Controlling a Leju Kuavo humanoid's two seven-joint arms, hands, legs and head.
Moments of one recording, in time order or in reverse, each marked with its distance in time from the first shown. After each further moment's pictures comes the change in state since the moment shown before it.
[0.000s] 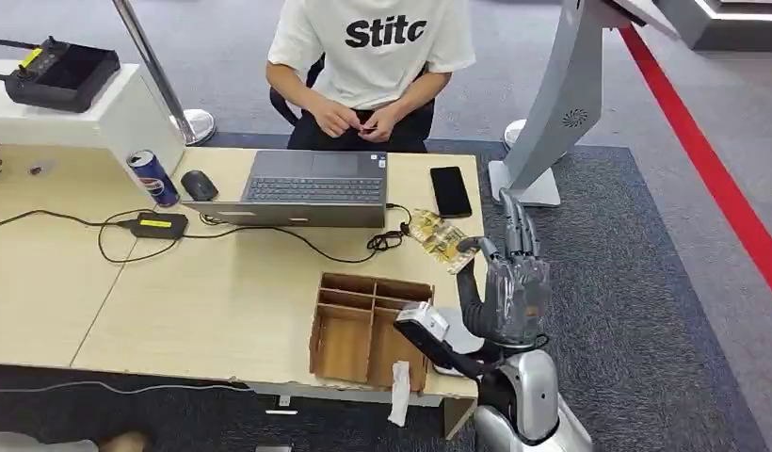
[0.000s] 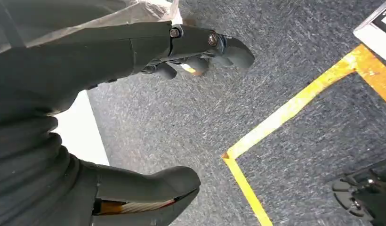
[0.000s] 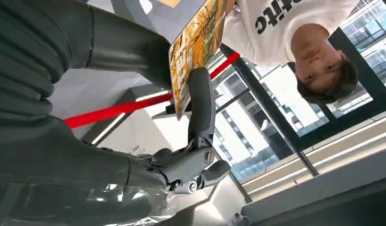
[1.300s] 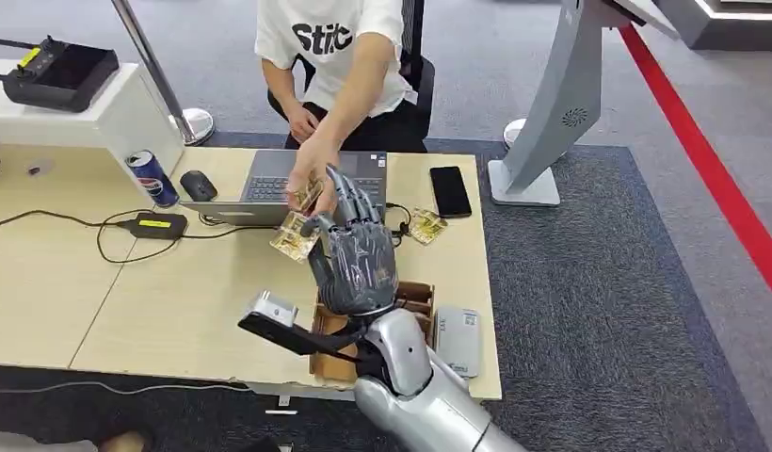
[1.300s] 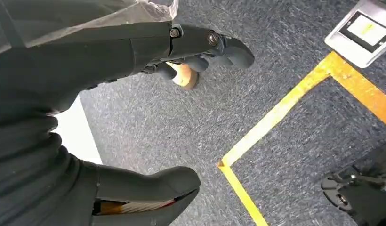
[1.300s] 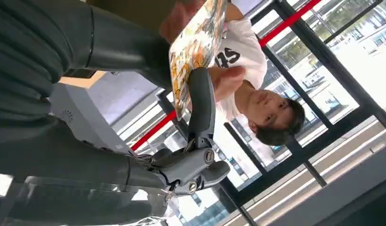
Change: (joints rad) left arm -0.065 -0.036 -0.010 -0.002 -0.068 -0.040 0.034; right arm -0.293 0.341 0.246 0.466 -0.154 -0.030 -0.116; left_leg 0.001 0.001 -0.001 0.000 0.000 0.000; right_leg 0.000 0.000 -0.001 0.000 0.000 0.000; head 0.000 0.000
